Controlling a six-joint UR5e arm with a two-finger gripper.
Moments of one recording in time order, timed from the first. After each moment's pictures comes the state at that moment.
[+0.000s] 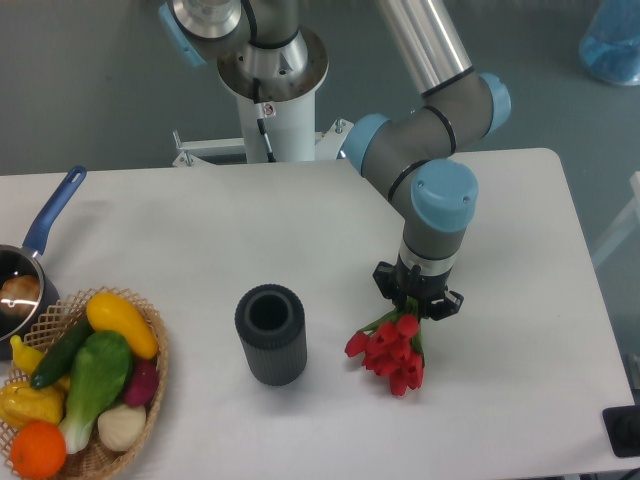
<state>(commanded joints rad) 2.60 -2.06 -1.69 -0.89 1.52 1.09</state>
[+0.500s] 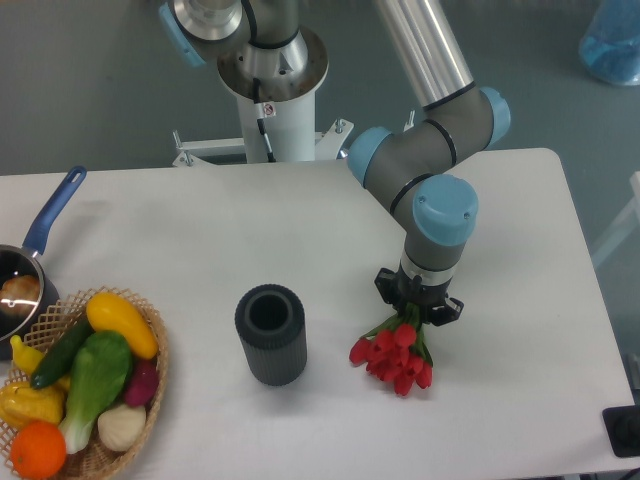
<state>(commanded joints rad) 2.61 -2.06 -1.66 -0.89 1.51 1.09</state>
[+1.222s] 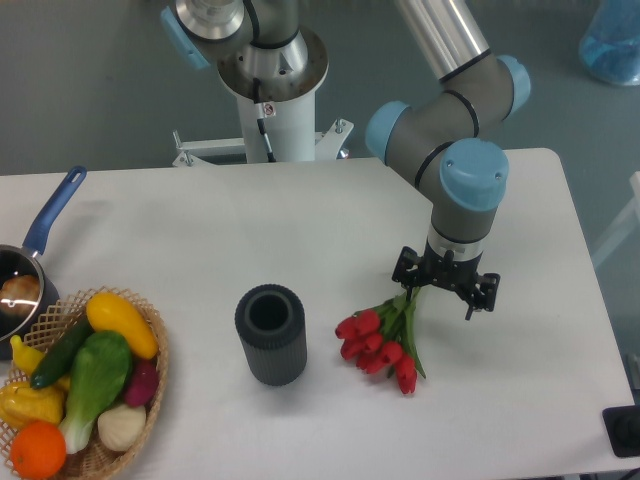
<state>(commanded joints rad) 2.66 -1.99 -1.66 -0.88 1.48 0.93</state>
